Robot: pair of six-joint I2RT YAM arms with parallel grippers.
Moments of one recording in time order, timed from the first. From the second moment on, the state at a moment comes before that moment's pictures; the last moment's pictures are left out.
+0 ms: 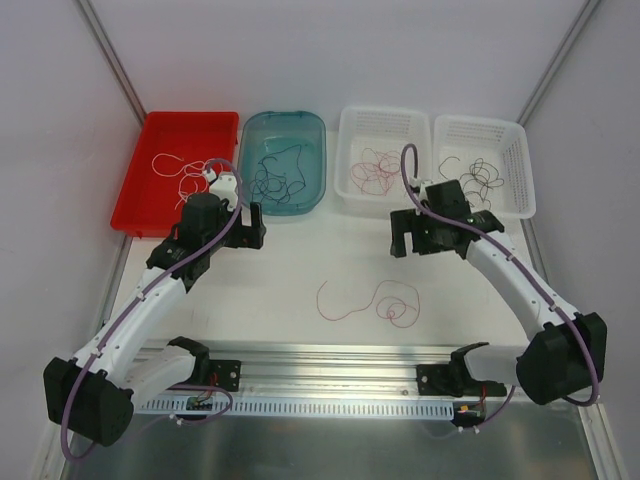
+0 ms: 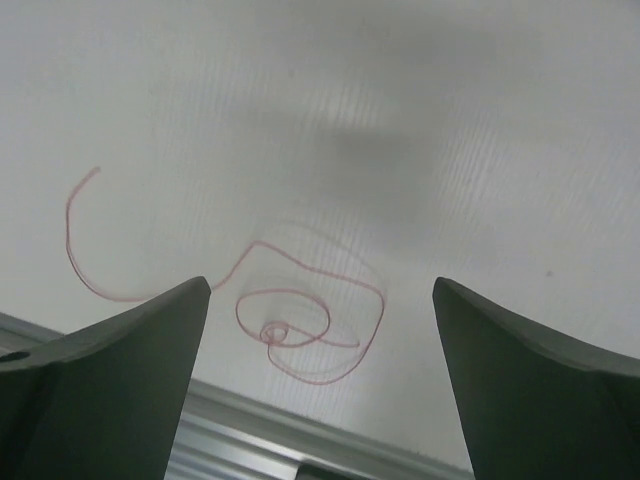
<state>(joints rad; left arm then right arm) -0.34 0.98 0.81 -0.37 -0.03 -0.17 0.36 1.29 1.11 -0.76 -0.07 0.14</state>
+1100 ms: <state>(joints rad) -0.34 1.00 0.81 -0.37 -0.03 -0.17 0.73 1.22 0.57 -0.59 0.32 0.83</state>
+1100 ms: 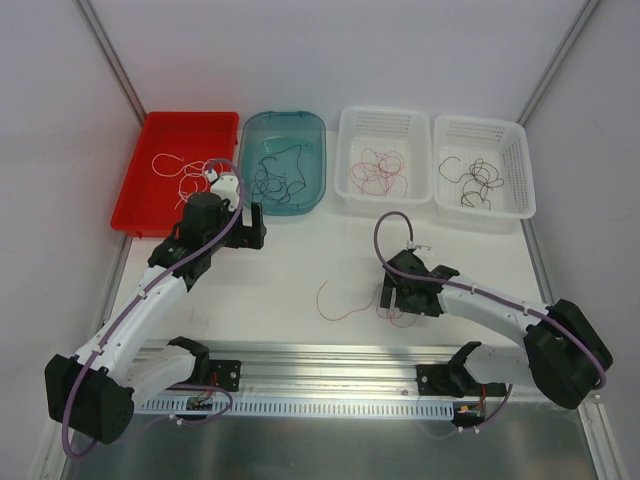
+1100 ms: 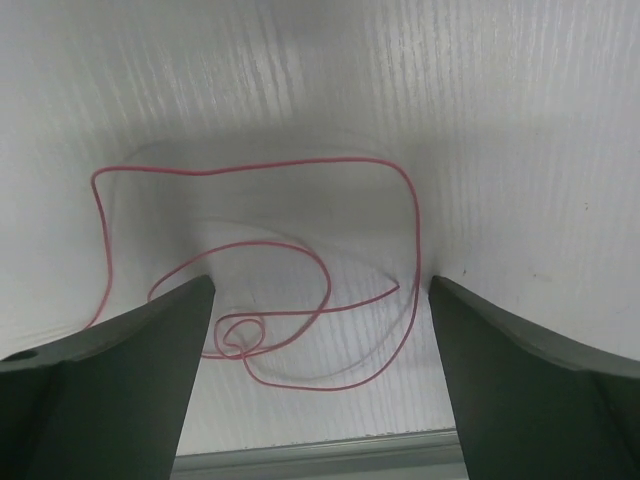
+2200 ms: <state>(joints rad) -0.34 1.00 0.81 -0.37 -0.03 -0.17 0.80 1.09 1.14 -0.76 0.50 0.57</state>
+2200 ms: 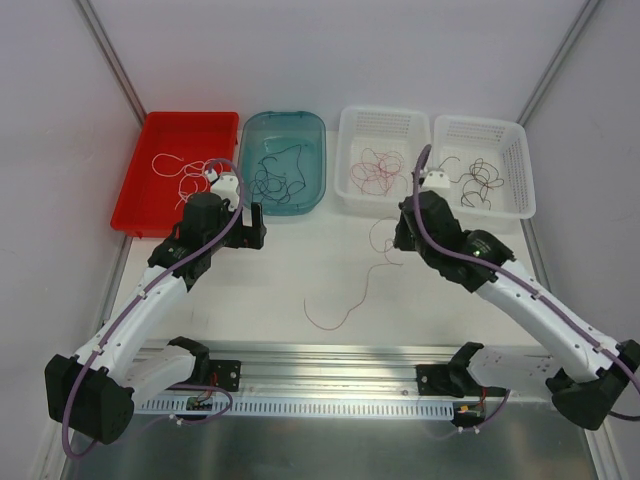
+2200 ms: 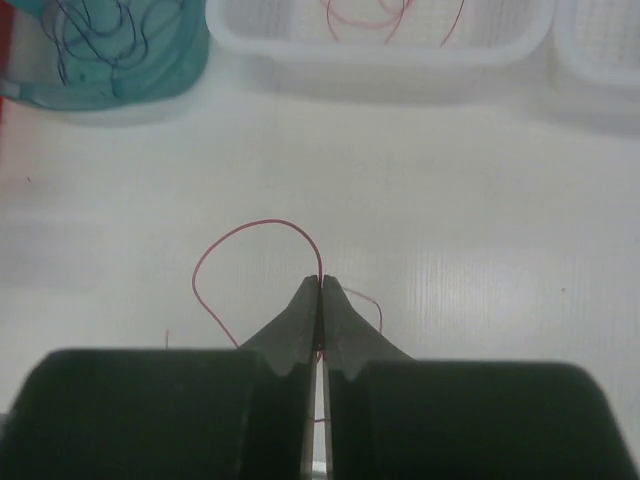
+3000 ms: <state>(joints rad) -0.34 1.00 0.81 -0.37 -0.03 -0.17 0.39 1.76 2.01 -0.44 0.30 0.24</state>
